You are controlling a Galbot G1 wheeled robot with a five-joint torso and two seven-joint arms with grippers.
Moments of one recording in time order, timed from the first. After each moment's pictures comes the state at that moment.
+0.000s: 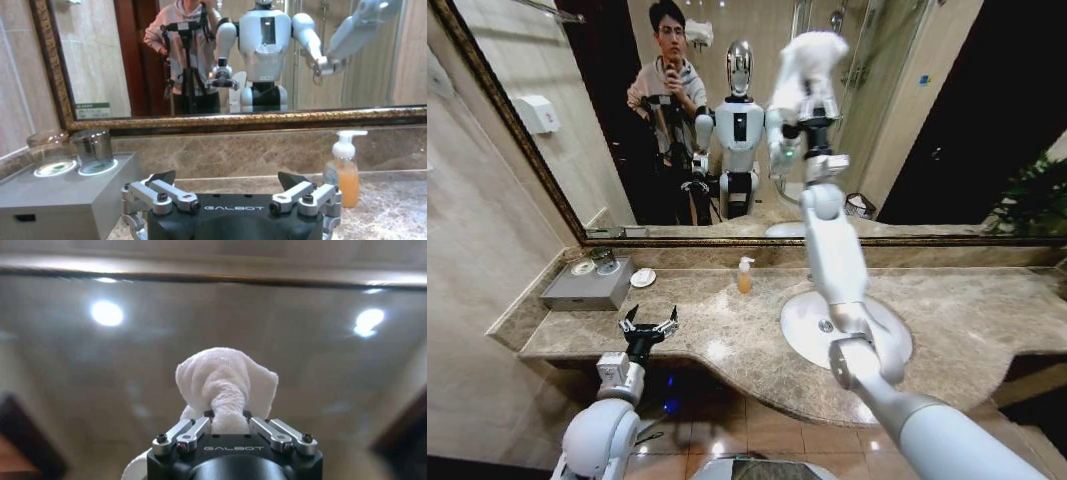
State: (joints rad) left arm 1.68 -1.40 -0.62 -2.34 -0.15 0.32 -0.09; right arm -0.14 1.49 0.48 1.23 0.09 0.41 0.06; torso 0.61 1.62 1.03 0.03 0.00
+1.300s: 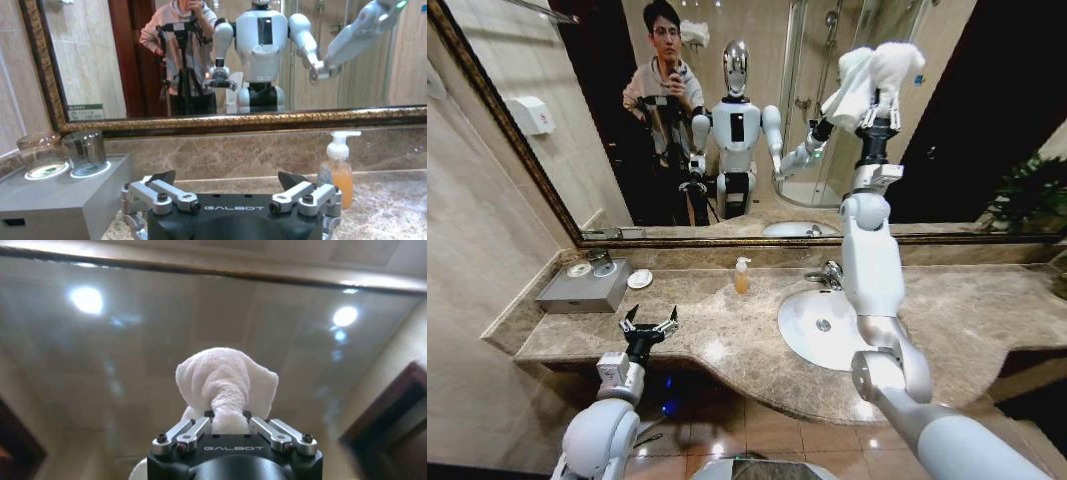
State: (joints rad) left arm 1.68 -1.40 -0.62 -2.34 -0.15 0.32 -0.09; right arm -0.22 1.48 0.51 1.28 0.09 0.39 0.05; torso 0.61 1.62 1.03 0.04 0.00
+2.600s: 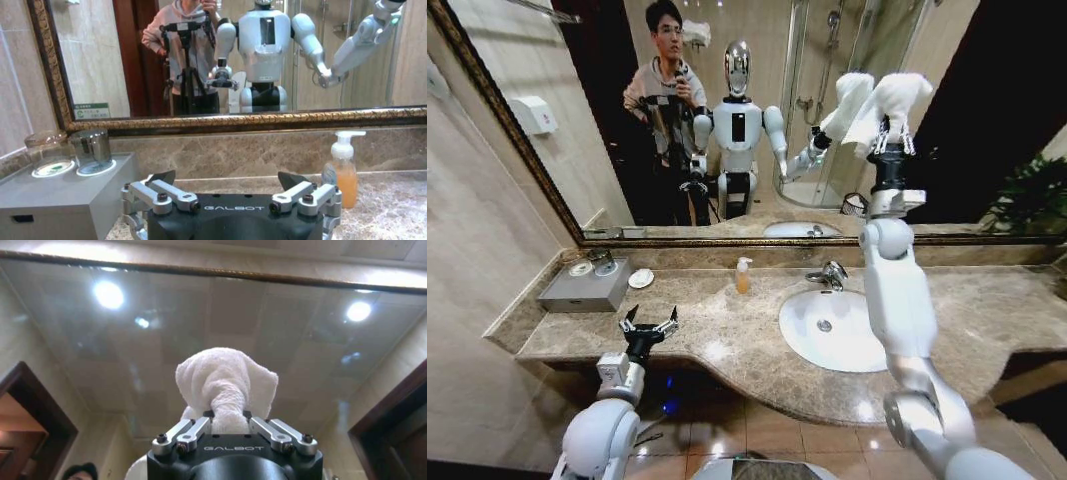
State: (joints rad) left arm 1.68 -1.40 -0.62 -2.34 -0.15 0.32 -0.09; right arm -0.46 1.28 0.47 1.60 0.24 0.28 0.06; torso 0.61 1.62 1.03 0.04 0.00
